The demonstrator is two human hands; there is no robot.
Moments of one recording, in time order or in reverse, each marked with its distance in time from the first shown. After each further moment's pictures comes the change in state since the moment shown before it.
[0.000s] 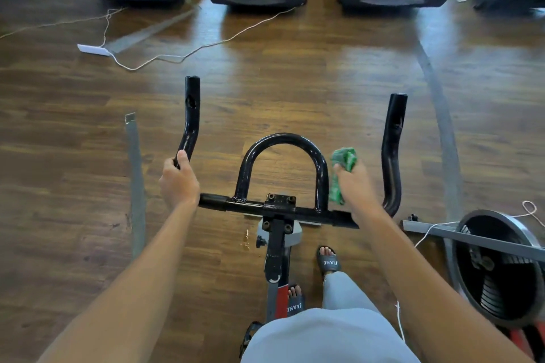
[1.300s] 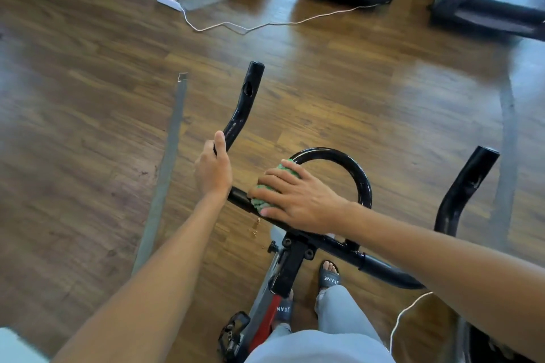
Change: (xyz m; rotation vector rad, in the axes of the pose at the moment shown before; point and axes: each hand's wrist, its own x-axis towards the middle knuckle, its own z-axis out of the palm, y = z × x) left_hand -0.013 0.015 -0.003 -0.106 0.022 -0.026; right_hand 0.043 -0.018 0.105 -1.376 -0.699 -1.582
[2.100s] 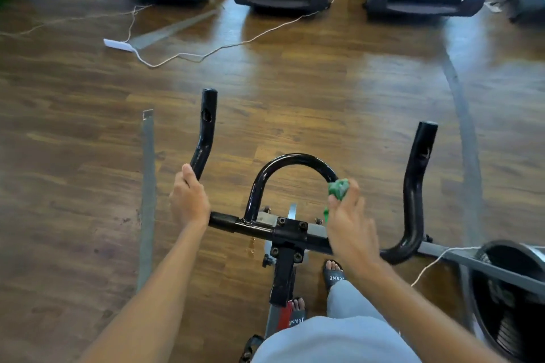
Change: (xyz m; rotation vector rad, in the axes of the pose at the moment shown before) left_hand 0.003 -0.001 -0.002 0.063 0.006 -0.008; right_hand -0.087 -0.046 -0.006 0.638 0.351 1.371
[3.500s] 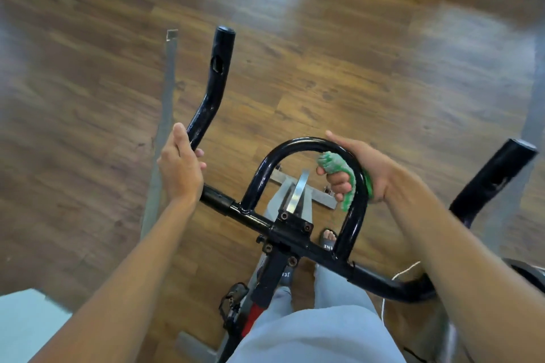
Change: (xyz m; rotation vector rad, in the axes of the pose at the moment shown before) left_hand -0.001 0.003 0.008 -0.144 0.102 -0.099; right_hand 0.156 -0.016 -0.004 0.774 -1.283 0.557
